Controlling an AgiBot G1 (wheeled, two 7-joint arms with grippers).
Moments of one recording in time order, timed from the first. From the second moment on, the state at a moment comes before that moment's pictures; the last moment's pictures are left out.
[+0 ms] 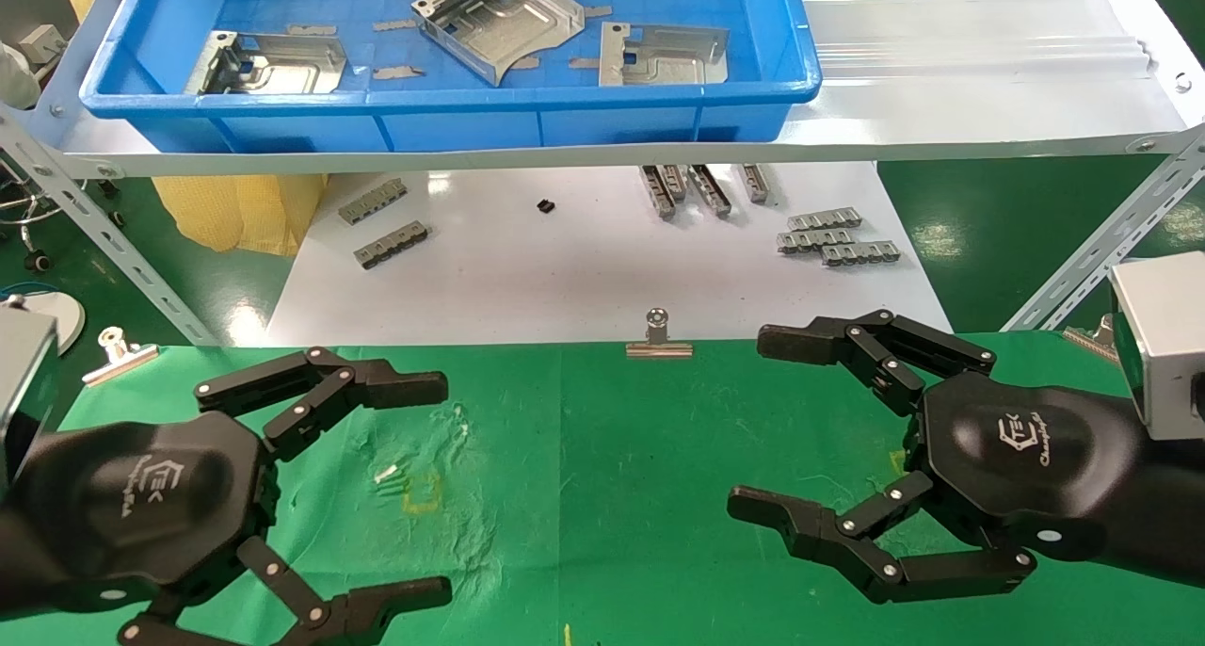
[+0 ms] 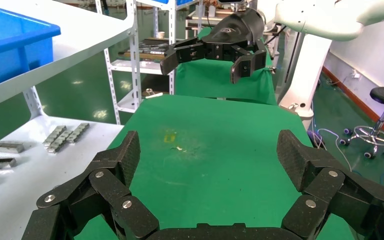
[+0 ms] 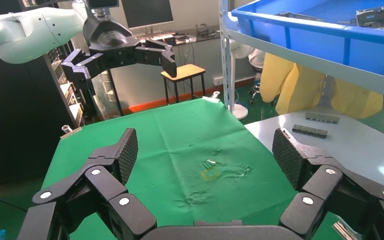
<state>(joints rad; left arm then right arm) -1.08 0.61 0.28 -1.28 0.73 1.49 -0.19 1.06 -0.55 -0.38 1.21 -0.62 -1.40 0.11</state>
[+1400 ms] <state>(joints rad) -1.08 0.61 0.28 -1.28 0.73 1.49 -0.19 1.06 -0.55 -0.38 1.21 -0.62 -1.40 0.11</state>
